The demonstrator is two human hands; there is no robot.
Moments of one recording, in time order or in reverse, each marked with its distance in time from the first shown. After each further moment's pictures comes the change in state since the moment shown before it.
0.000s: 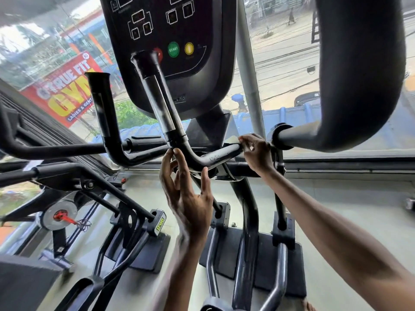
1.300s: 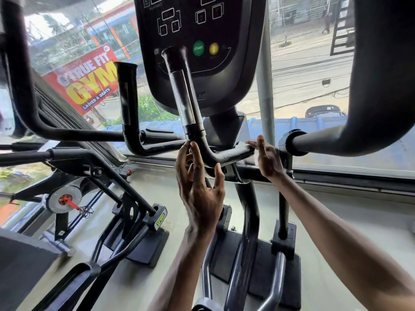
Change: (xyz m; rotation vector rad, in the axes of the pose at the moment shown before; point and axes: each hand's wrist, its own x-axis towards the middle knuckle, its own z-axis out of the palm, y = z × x) left_hand -0.002 -0.004 0.000 -0.031 0.016 0.001; right_hand -0.015 -0.024 -0.017 0.089 -0.235 0.062
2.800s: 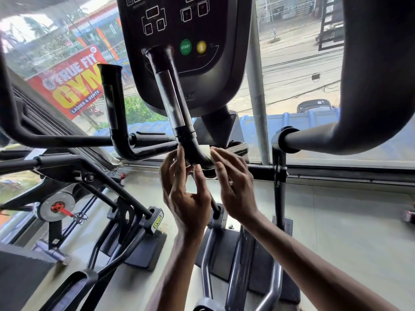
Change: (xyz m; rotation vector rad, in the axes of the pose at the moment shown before) left_hand 0.001 -0.008 -0.008 -0.207 -0.010 -0.171; right_hand -0.094 -0.081 0.045 0.044 0.229 -0.385
